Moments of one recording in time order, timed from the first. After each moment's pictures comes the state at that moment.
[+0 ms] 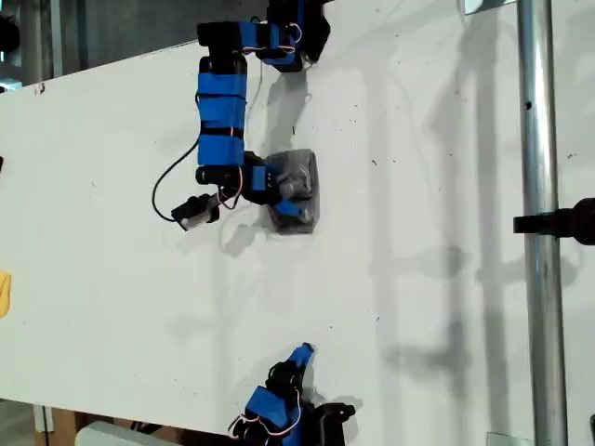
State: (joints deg) arm 0 5.8 199.2 178.4 74.0 -96.0; arm 1 6.9 72.0 68.5 97.9 53.7
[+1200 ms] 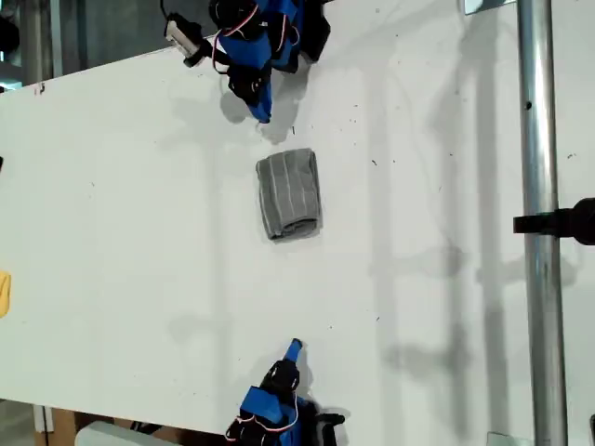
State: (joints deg) arm 0 -1.8 199.2 178.4 74.0 -57.7; arm 1 18.0 188.0 165.5 80.9 91.1
